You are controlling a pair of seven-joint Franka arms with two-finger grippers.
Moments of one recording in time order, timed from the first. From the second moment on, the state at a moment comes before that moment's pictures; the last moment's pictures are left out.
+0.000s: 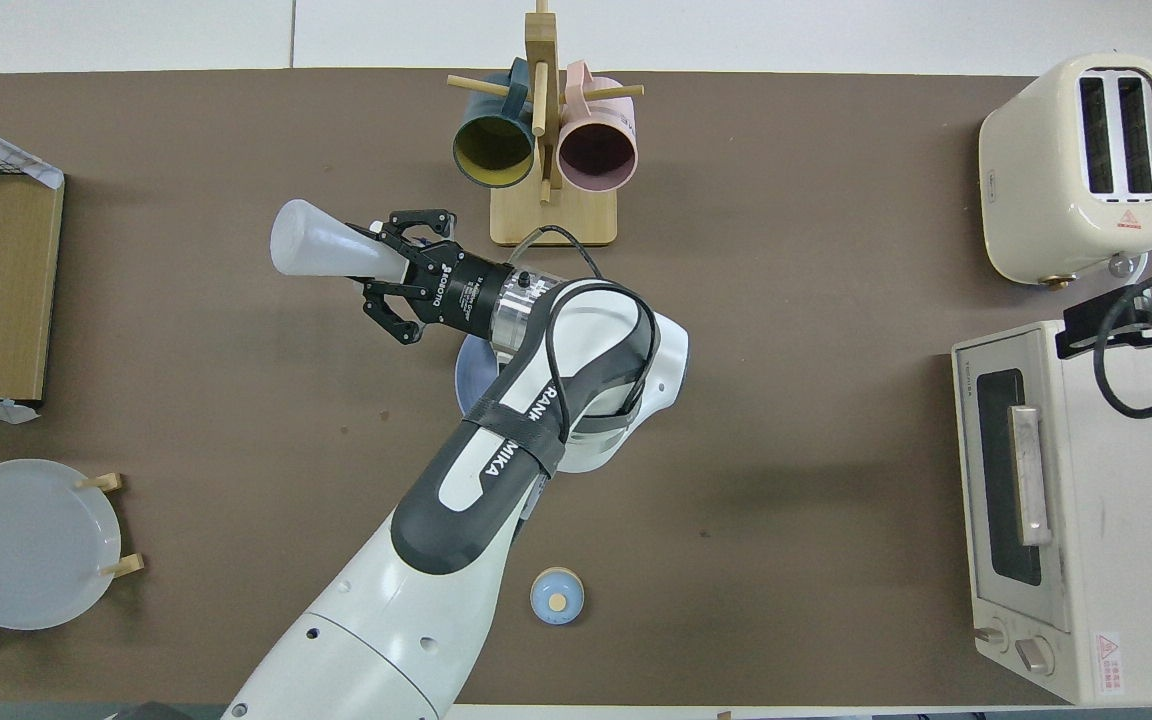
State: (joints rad) left arm -0.89 0.68 0.13 -1.48 1.24 1.38 0.67; right arm 0.02 -0.02 -0.09 -1.65 0.01 1.50 0.01
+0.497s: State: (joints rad) left arm -0.84 0.55 0.13 -1.44 1.04 1.45 0.60; right arm 0.02 -0.02 -0.09 -1.65 0.01 1.50 0.01
